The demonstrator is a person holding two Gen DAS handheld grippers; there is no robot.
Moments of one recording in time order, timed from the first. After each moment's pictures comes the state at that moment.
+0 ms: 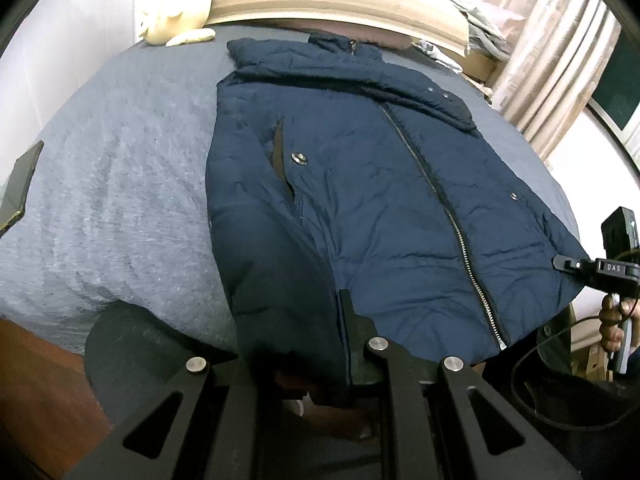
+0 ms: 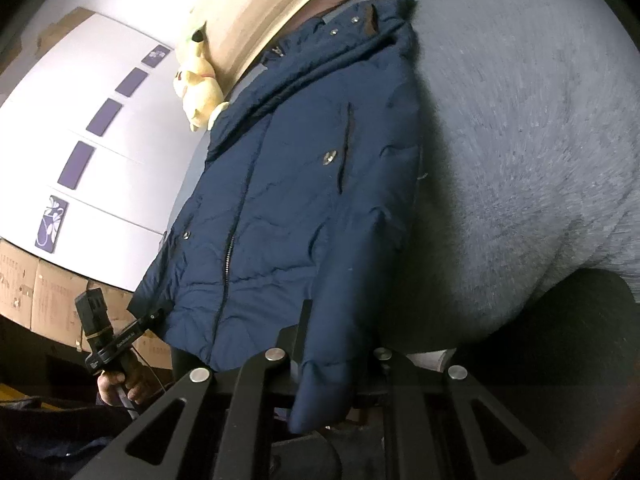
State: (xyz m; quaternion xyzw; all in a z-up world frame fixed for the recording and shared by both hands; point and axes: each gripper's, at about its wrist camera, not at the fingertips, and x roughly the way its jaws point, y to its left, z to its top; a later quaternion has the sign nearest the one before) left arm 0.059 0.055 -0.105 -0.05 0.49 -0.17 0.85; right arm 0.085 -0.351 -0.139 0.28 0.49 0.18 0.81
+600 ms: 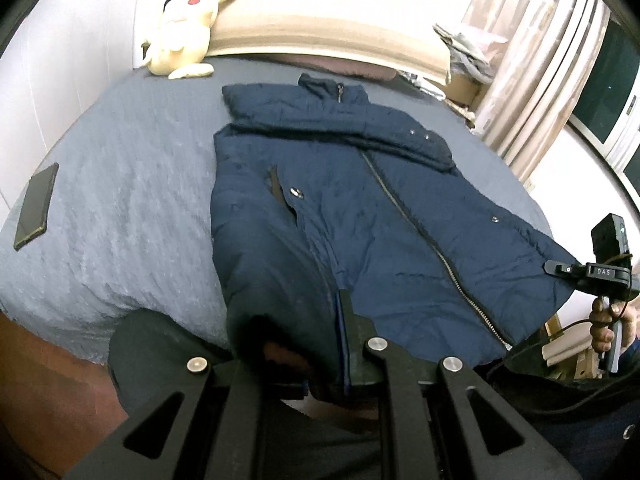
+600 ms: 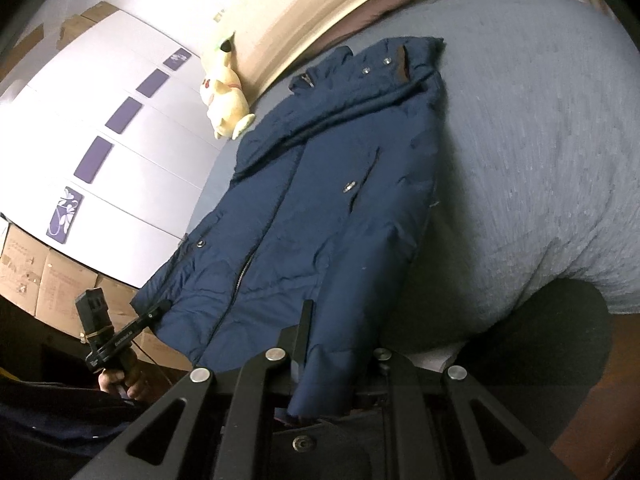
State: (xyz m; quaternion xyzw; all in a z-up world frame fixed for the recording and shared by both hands) left arm 0.045 0.070 -0.053 -0.07 0.45 -0.19 0.87; right arm 0.094 -0.362 -0.103 0.27 0.46 0.19 0.83
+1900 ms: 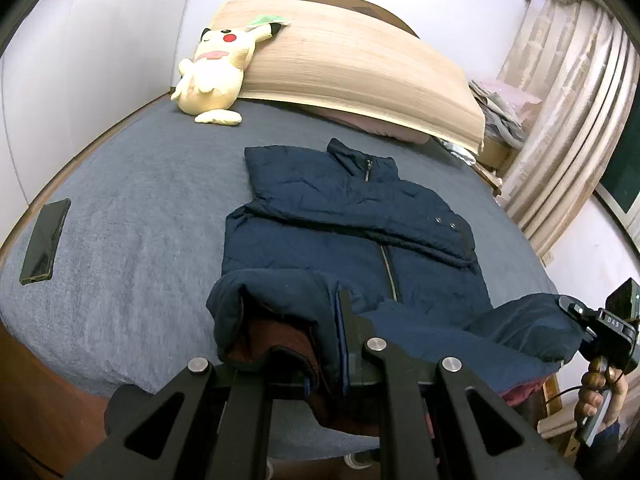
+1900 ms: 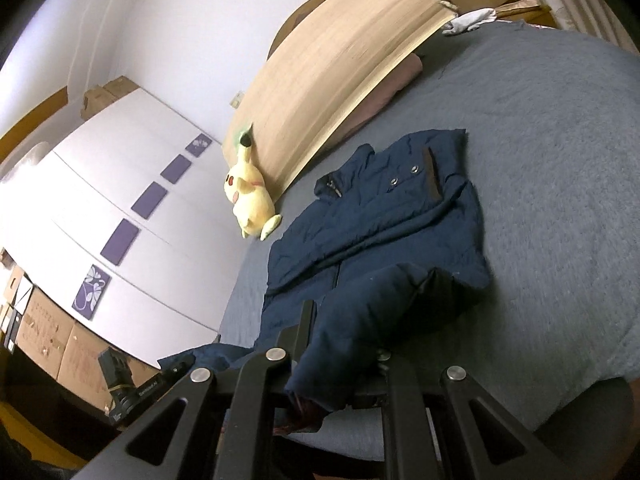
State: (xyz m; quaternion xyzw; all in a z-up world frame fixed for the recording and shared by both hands) left arm 0.121 0.061 -0.015 -0.12 0.39 -0.12 0.90; right arm 0.139 -0.376 -0.052 0.34 0.31 0.17 0.87
